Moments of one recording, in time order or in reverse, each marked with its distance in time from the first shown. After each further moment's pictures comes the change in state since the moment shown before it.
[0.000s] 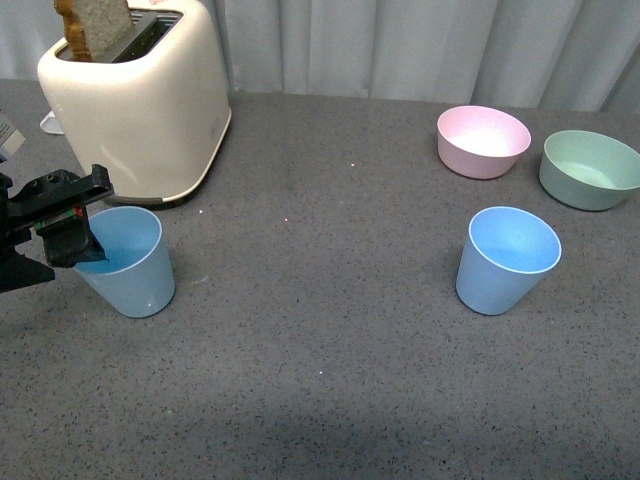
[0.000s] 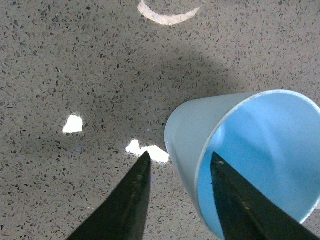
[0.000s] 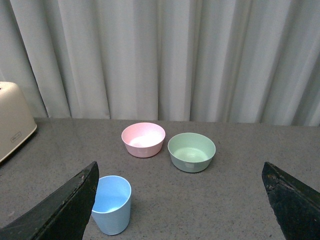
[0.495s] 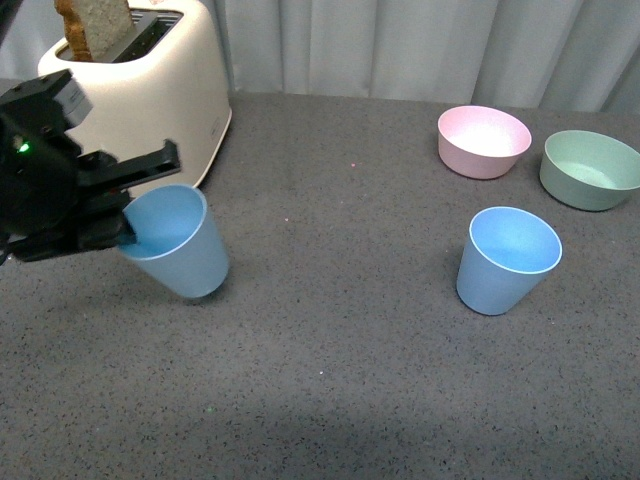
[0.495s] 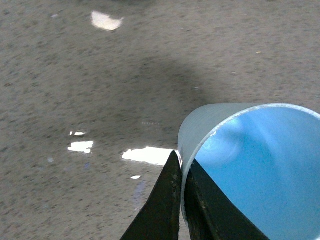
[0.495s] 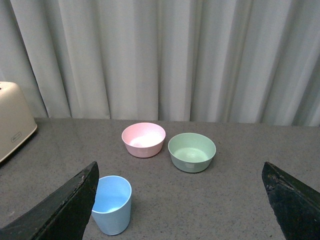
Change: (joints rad) left arm -0.198 0.011 0.134 -0.076 -0.063 -0.014; right arm 0.000 0.000 0.000 0.000 0.000 0.000
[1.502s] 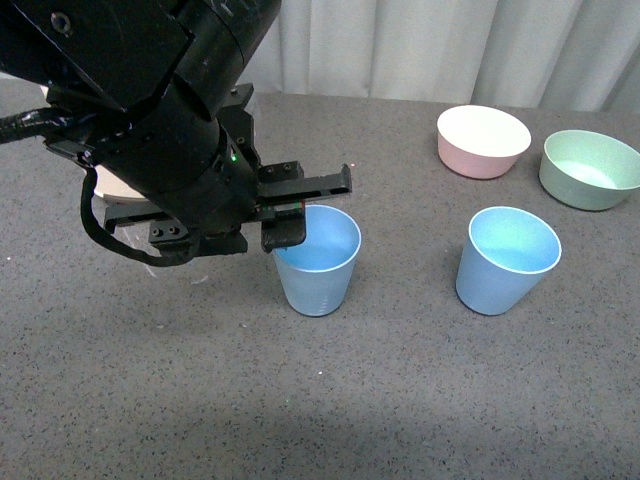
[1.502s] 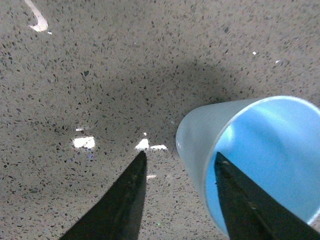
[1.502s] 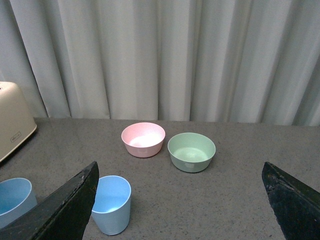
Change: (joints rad) left arm -0.206 0.152 0.179 -0.078 -0.038 -0.043; right arm 0.000 0.000 0.000 0.000 0.000 0.000
